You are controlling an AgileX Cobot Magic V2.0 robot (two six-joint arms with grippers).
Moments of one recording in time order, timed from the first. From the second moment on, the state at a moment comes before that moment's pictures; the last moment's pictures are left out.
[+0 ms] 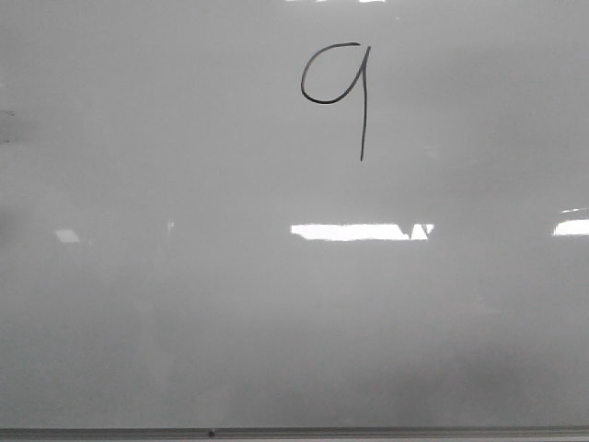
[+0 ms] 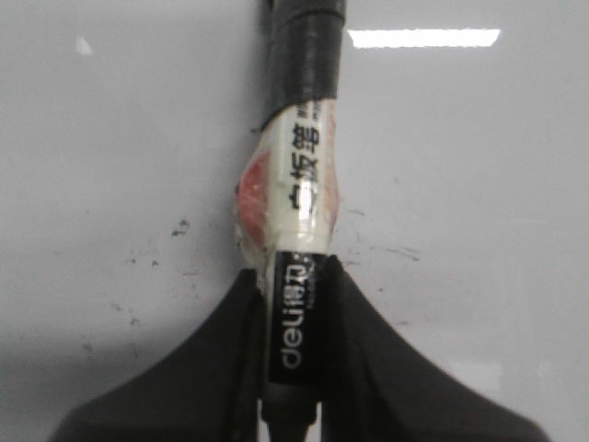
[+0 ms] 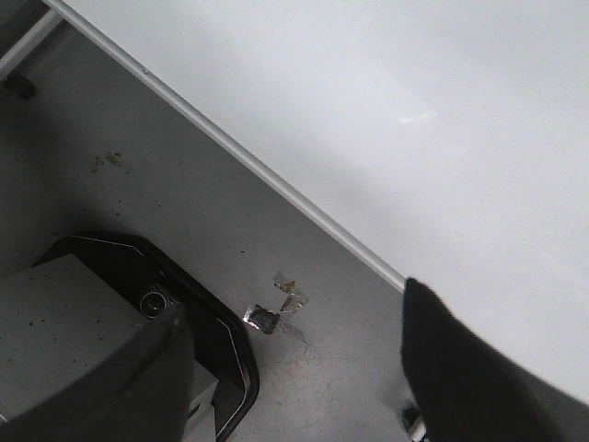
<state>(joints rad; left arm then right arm) -0.05 1.35 -0.69 -0.23 -0.15 0.21 0.29 0.93 -0.91 0.21 1.05 -0.38</state>
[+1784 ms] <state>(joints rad) -0.26 0.67 -0.87 -0.28 0.89 0.38 0.29 0.56 -0.94 0.08 1.16 -0.13</state>
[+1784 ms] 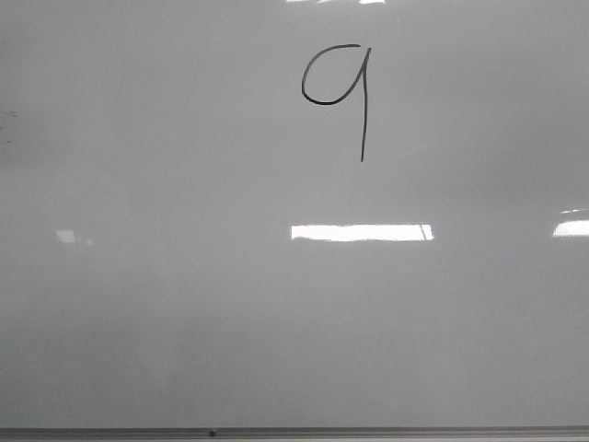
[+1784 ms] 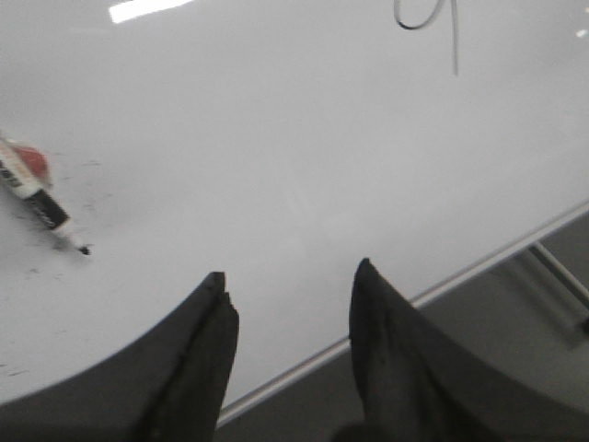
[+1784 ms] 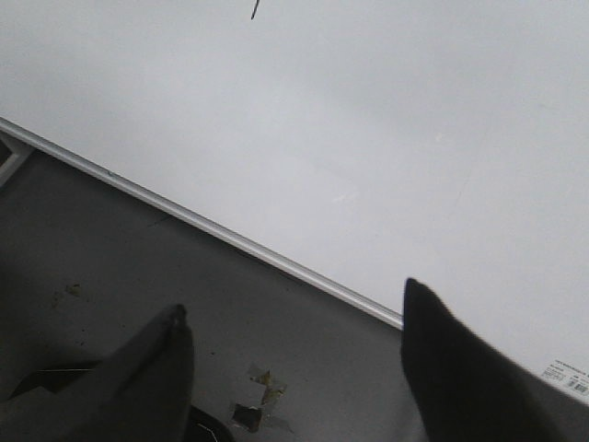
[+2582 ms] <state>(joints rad) -0.33 0.57 -0.84 -0.14 0.91 0.18 0.29 0.56 -0.94 0.08 1.16 -0.13</state>
